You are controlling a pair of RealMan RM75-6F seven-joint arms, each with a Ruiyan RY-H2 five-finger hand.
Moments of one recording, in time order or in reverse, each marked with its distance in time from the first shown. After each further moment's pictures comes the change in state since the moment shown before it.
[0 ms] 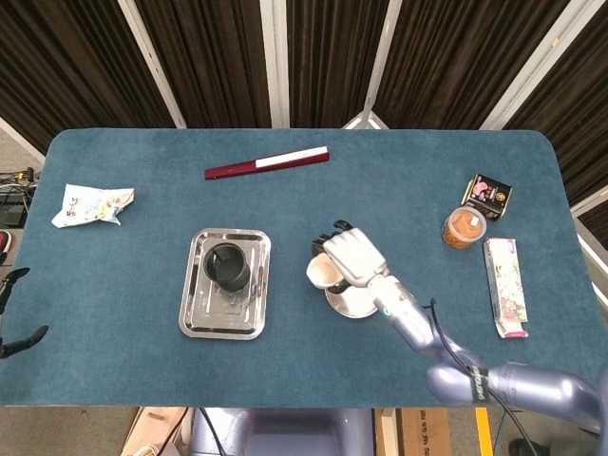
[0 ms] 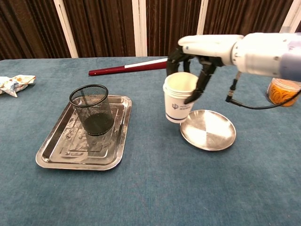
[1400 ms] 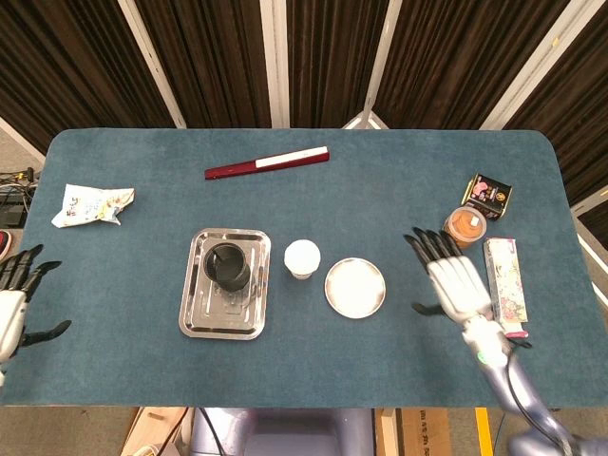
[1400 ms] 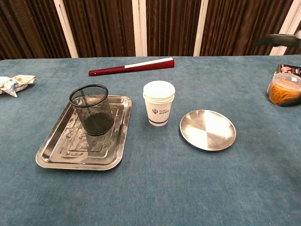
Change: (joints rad) left arm -0.098 0.069 0.002 -0.029 0.041 -0.166 -0.114; right arm -0.400 0.272 -0.294 -0.204 -0.302 0.499 0.204
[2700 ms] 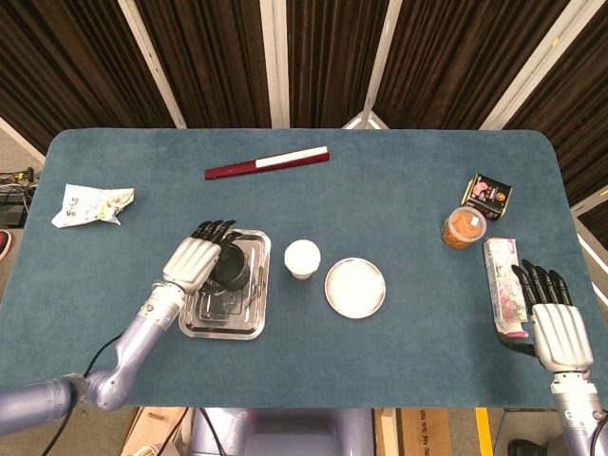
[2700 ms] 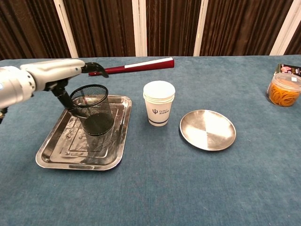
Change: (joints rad) left arm -0.585 -0.471 -0.133 0.147 -0.401 -0.457 0.425; right arm -0.325 -0.003 0.002 0.252 -0.111 0.173 0.220
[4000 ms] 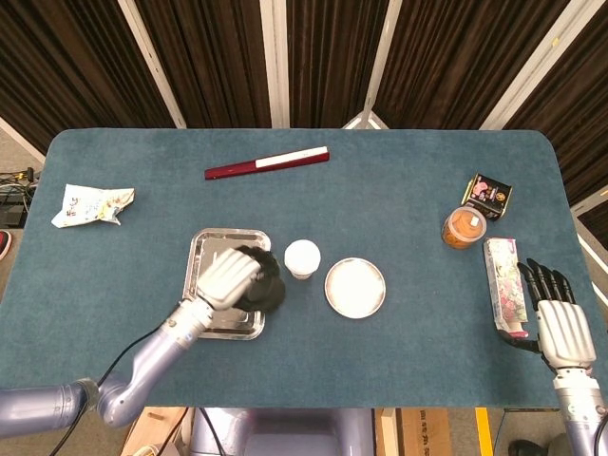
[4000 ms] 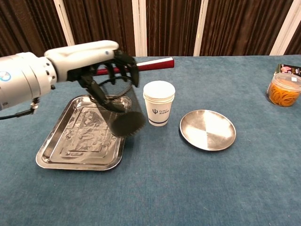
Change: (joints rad) left arm -0.058 0.027 0.027 -0.223 0.159 0.033 -0.063; right arm -0.029 0.004 0.069 0.007 0.012 -0.075 0.059
